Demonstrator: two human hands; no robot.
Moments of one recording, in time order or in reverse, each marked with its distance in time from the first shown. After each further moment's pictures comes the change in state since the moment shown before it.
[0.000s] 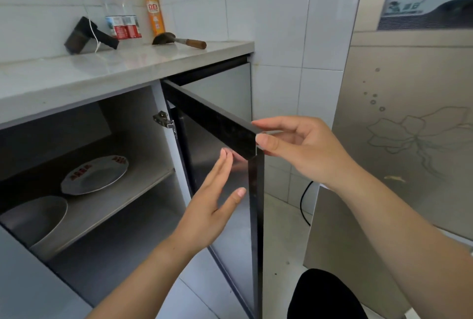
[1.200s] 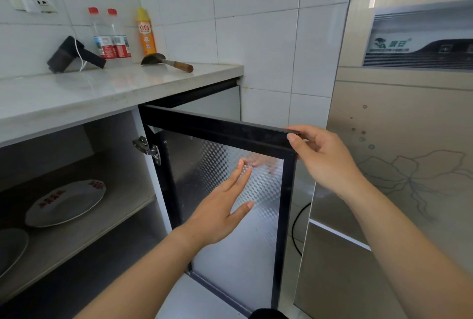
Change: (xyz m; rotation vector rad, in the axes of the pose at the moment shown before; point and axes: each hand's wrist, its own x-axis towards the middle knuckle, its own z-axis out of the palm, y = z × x) left_hand 0.101 -0.014 0.034 0.344 -0.167 0.173; right_hand 0.049 0.050 -0.074 -0.278 0.265 0.077
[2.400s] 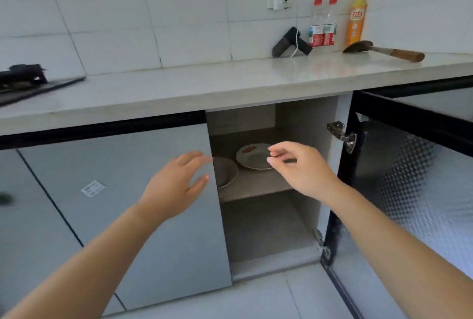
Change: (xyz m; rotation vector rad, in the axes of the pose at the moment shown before) left_hand -0.316 -0.049 -0.197 0.562 0.310 -0.930; right_hand -0.040 -0.121 0.300 0.172 -0.686 -0.364
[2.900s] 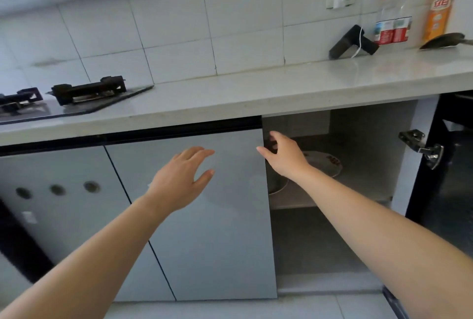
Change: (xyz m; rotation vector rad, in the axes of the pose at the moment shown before) left_hand -0.023 -0.064 -0.047 0.159 0.053 -0.189; right_hand 0.099 -0.032 0.118 -0.022 -0.118 -0.002
